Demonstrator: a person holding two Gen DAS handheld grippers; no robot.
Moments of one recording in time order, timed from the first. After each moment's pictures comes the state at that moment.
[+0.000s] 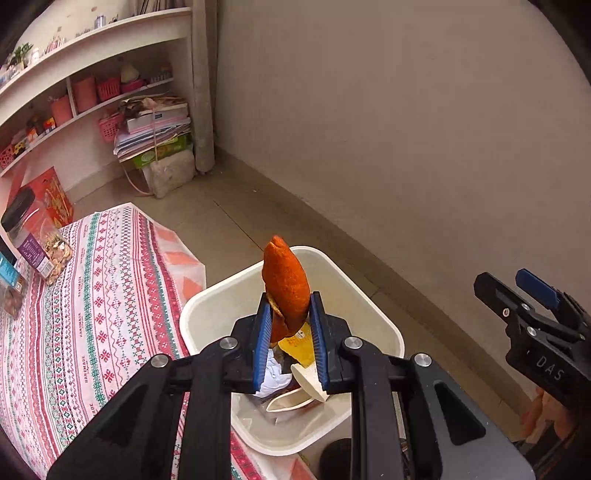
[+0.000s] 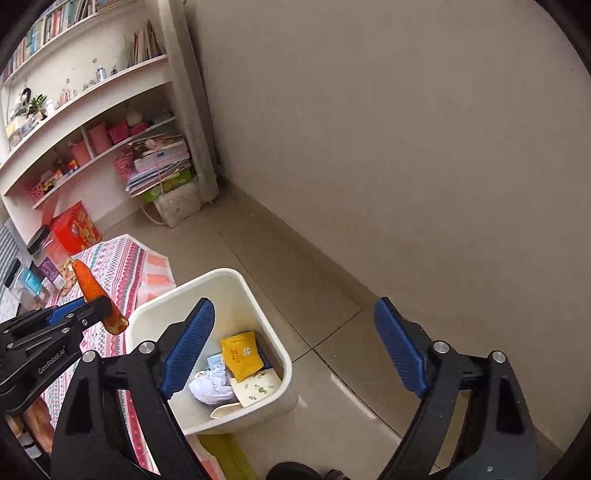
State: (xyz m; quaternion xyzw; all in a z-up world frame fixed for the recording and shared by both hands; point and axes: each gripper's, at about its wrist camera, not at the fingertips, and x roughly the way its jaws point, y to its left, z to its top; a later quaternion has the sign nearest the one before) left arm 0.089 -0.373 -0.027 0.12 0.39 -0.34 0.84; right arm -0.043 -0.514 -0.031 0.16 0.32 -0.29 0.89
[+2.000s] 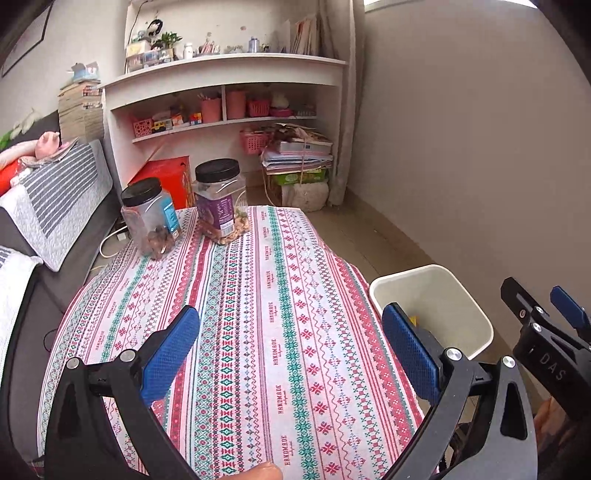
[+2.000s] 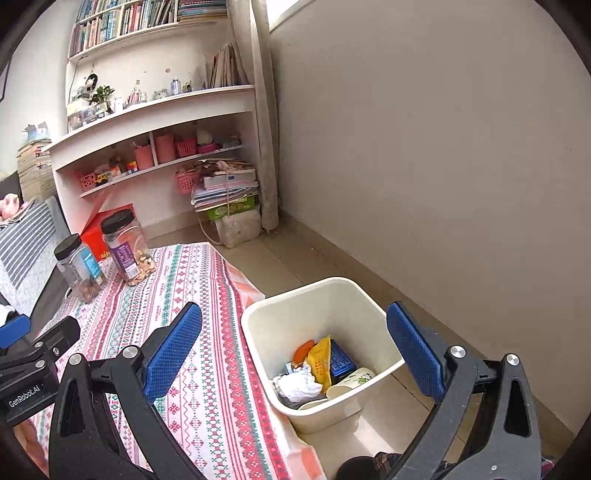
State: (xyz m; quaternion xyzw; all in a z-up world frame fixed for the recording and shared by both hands) left arm 0.057 -0.119 0.010 0.05 0.32 -0.16 0.93; right arm -0.024 -0.310 0.003 0.10 0.25 -0.23 0.94
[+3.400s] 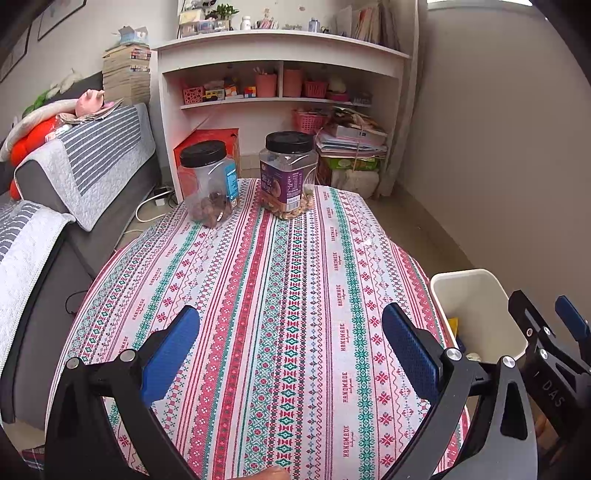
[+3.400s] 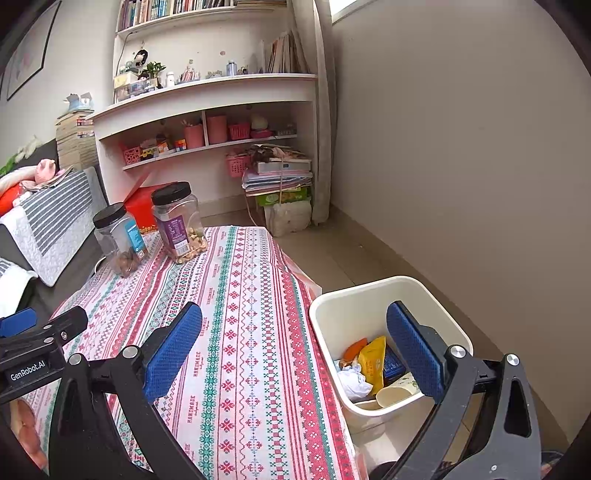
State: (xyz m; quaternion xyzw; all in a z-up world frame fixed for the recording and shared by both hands) left arm 0.080 -0.056 -0.009 0.01 0.35 -0.08 0.93; right arm 0.012 -0.253 -0.012 0.07 0.26 -0.15 0.95
